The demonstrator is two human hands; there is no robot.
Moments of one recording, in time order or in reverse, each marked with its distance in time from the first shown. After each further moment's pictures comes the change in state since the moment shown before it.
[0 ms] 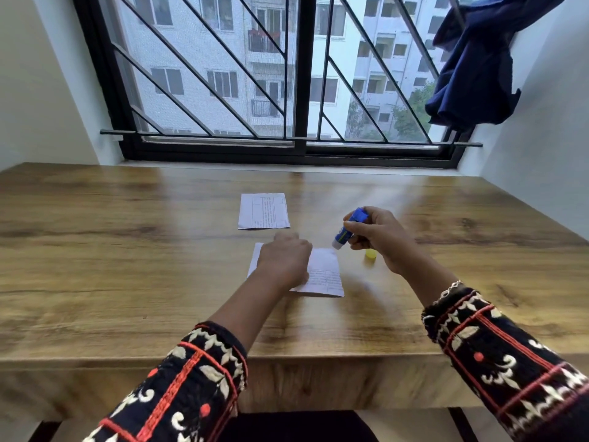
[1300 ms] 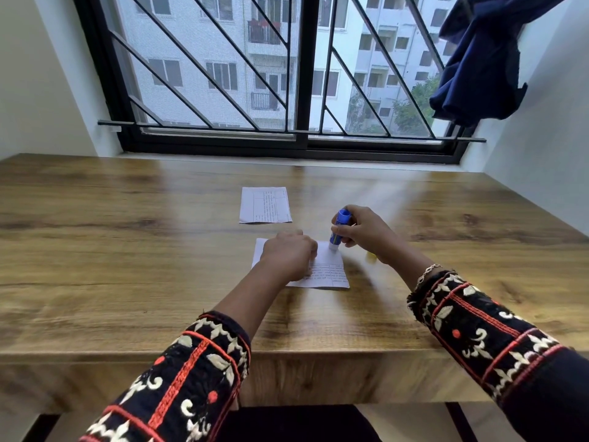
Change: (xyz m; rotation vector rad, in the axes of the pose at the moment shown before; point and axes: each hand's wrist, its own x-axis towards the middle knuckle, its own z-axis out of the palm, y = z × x) left_hand 0.003 -0.003 0.002 -0.064 -0.024 0.041; right_hand 0.022 0.010 0.017 -0.352 -0.073 -0.050
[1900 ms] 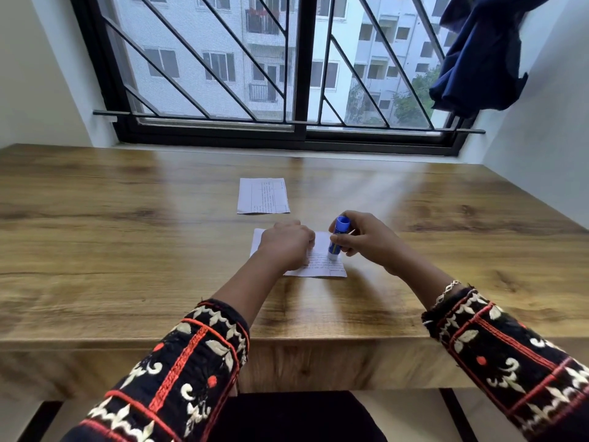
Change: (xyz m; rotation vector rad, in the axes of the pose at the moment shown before) left_hand -0.001 0.001 0.000 -0.012 -0.005 -0.026; right_hand -0.042 -0.006 0.000 -0.017 -0.088 -0.059
